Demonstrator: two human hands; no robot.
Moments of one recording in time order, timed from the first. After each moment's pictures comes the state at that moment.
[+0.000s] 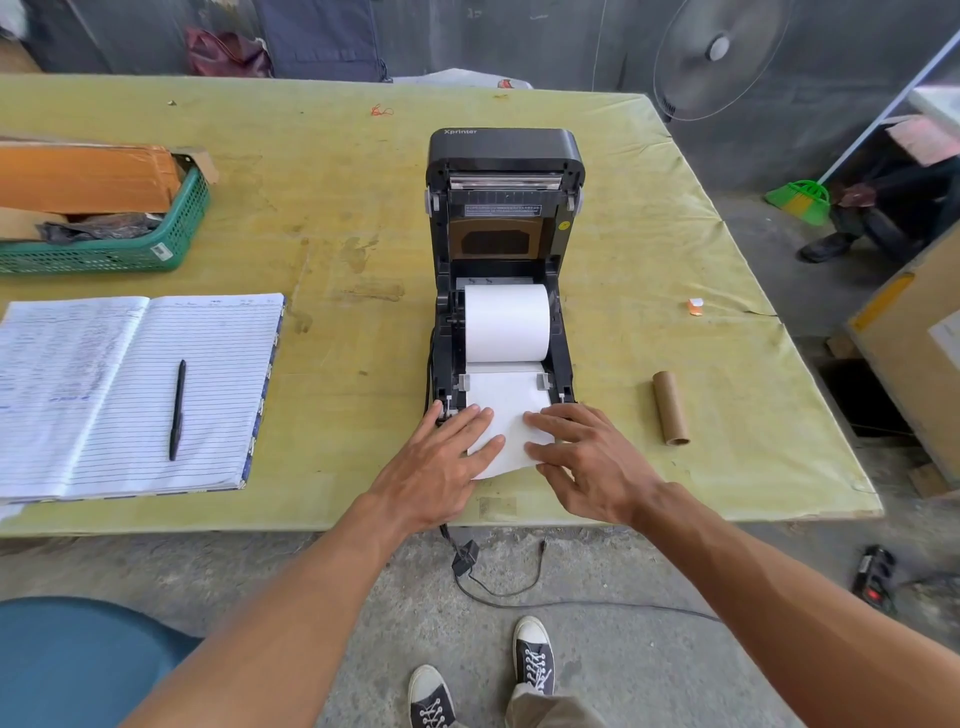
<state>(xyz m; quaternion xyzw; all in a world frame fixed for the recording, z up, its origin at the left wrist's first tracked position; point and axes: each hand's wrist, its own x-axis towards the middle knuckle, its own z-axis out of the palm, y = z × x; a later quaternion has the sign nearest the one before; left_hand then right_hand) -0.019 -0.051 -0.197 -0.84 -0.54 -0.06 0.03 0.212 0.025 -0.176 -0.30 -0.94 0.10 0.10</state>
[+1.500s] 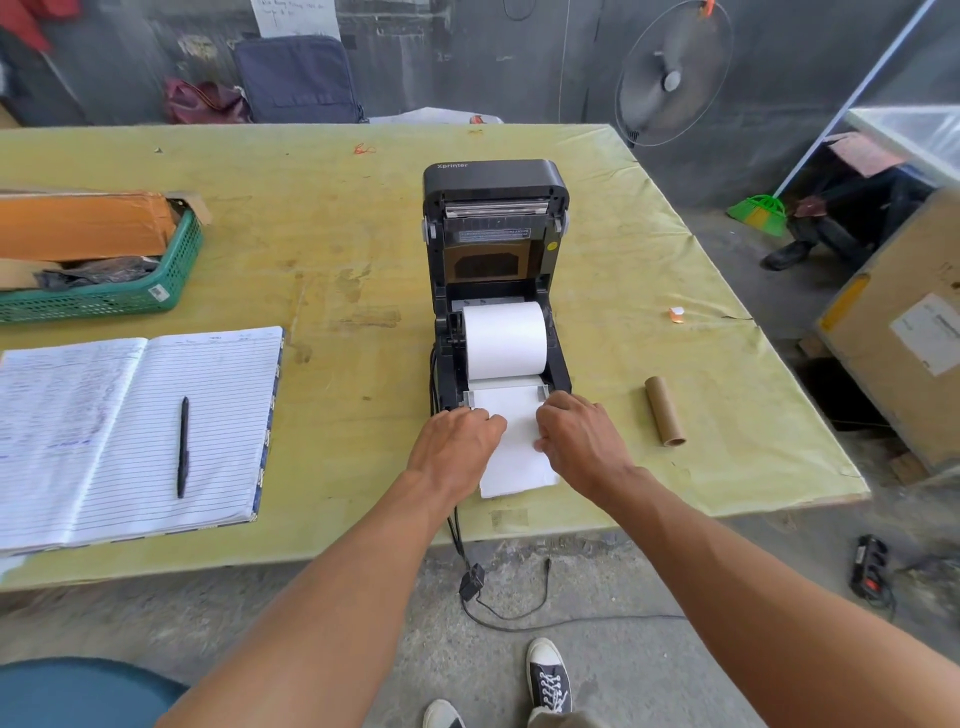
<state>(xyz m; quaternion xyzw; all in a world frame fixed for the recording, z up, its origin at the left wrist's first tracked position) -0.002 -0.020 -0.161 -0.78 -0.62 -0.04 0.02 0.170 0.031 -0.166 -0.48 -0.87 0.07 0.07</state>
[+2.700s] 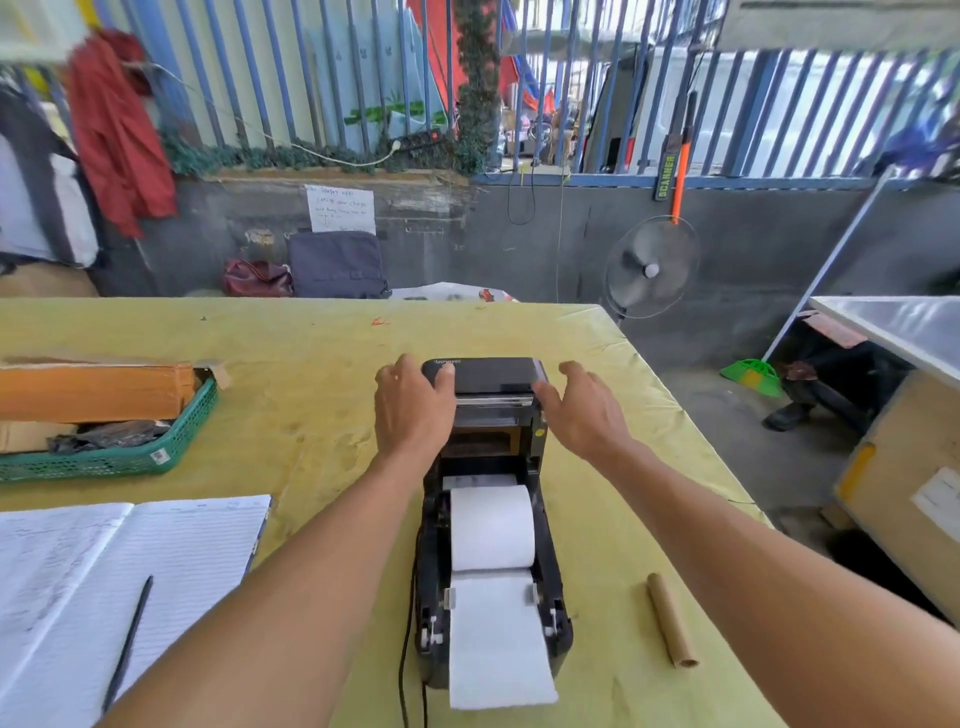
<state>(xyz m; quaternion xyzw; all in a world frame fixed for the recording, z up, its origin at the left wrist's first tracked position) -0.032 0.129 -0.005 -0.44 -0.79 -0.42 -0.07 0.137 0.181 -0.005 -0.59 -0.73 0.19 0.28</state>
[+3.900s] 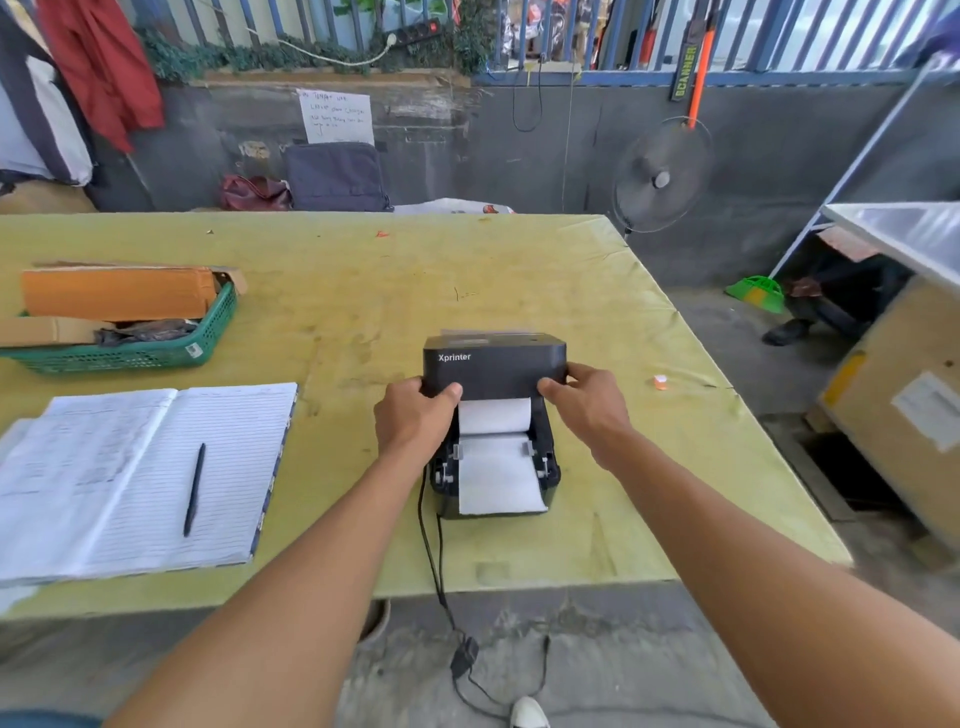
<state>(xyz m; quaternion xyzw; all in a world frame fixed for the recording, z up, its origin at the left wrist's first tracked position) -0.006 0.003 -0.067 -0.36 -0.80 -0.42 -0.24 0.176 0.070 -0.068 -0.60 -0.60 0.42 0.33</state>
